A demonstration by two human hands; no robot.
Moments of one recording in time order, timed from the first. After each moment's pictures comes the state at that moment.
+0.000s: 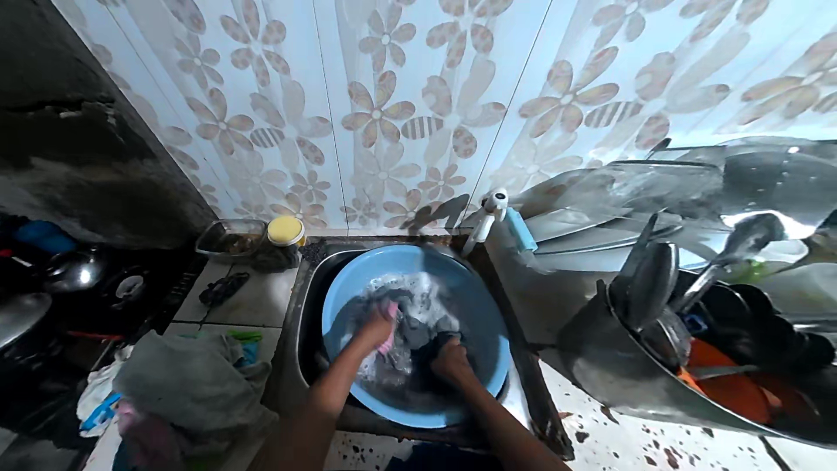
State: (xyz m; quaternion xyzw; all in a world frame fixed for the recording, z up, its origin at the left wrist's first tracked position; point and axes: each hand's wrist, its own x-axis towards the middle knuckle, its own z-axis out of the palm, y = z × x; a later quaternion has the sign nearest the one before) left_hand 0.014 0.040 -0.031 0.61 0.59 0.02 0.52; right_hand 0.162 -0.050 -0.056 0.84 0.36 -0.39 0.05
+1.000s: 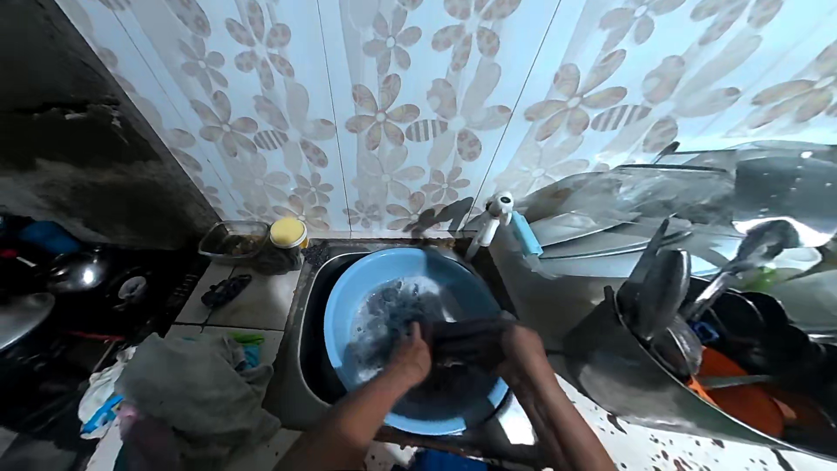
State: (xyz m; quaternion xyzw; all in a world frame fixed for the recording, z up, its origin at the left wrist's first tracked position) left_hand 0.067 -0.012 -0.054 0.81 0.46 -0.10 0.35; right_hand 0.196 -0.068 0.039 0.73 0.07 -0.39 -0.55
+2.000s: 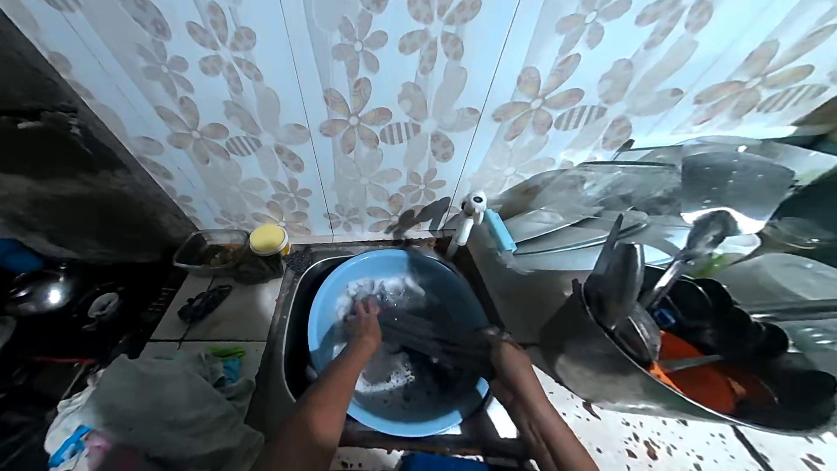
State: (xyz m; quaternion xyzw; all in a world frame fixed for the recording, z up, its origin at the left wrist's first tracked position) left_hand 0.044 0.055 -0.064 0.74 0.60 -0.08 0.29; right_hand 0.208 -0.091 0.011 0.73 0.05 -0.39 -0.56
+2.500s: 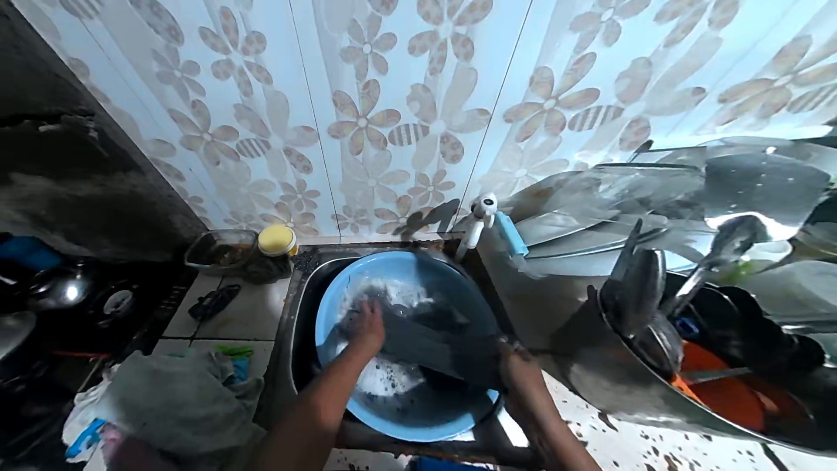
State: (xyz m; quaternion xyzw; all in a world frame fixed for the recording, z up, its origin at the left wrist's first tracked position) left_hand 0.035 0.059 -0.052 0.76 0.57 -0.09 0.29; right_hand 0.209 -0.099 0.005 0.77 0.11 -0.36 -0.52
